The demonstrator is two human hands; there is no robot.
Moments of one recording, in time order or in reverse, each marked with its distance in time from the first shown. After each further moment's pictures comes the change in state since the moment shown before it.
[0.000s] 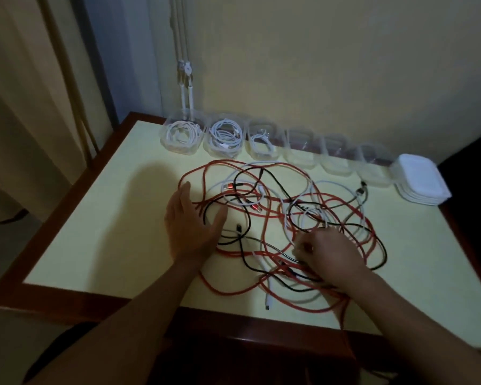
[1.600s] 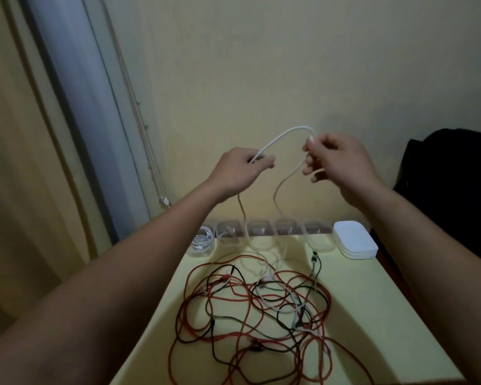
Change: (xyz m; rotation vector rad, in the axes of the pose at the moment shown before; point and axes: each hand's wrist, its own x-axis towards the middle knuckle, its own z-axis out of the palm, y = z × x) left_hand 0.093 0.385 -0.131 -0.200 -0.453 0.577; right_hand -0.040 0.029 -0.343 1.142 0.701 -0.059
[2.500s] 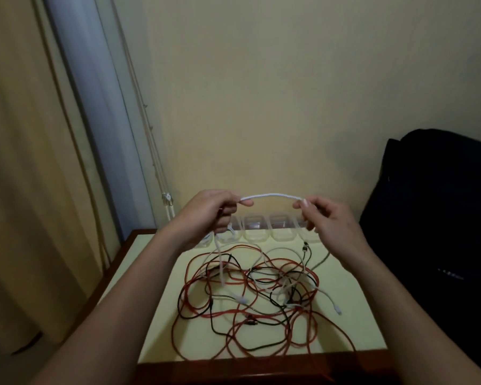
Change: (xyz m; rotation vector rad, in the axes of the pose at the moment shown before) left_hand -0.144 0.014 -0.012 -0.670 -0.175 -0.310; right_hand -0.144 0.038 -0.010 -0.107 -0.009 0.013
